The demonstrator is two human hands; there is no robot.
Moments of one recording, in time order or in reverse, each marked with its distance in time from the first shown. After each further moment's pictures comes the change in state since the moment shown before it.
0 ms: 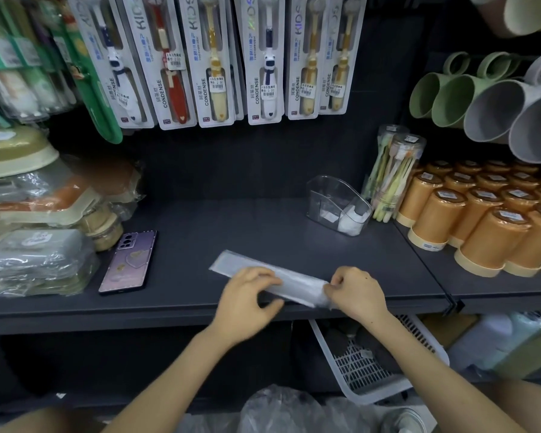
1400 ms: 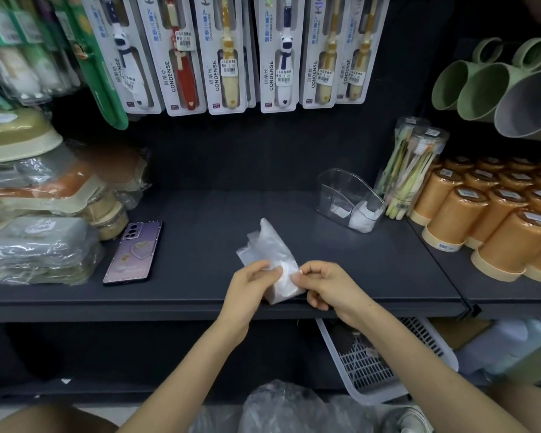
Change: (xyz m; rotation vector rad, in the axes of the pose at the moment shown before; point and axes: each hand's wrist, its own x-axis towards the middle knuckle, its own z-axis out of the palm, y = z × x) left_hand 0.006 0.019 -0.008 -0.901 0.022 -0.711; right_hand 0.009 -0.035 0.023 0.881 -0.379 -0.057
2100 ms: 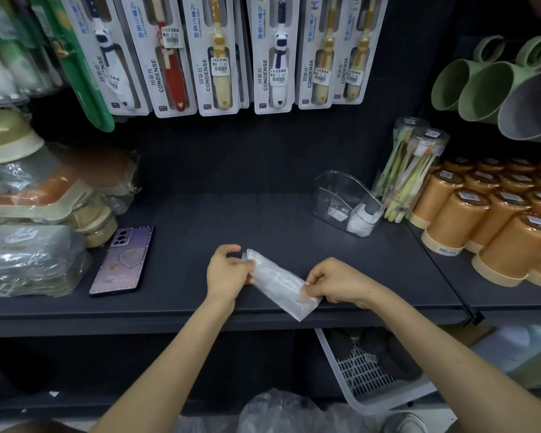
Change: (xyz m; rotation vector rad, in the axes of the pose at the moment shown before) left_hand 0.054 0.009 -0.012 0.077 0.309 -0.072; right_hand 0.025 -0.016 -0.032 -0.583 -0.117 0.105
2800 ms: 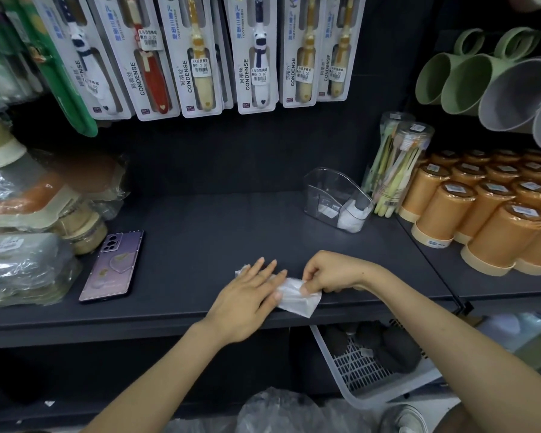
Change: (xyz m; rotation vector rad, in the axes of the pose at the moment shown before) left_hand -0.016 -0.032 -0.001 1.146 -0.548 0.850; right_hand 0.007 0.001 -0.021 -0.167 -0.160 -0.036
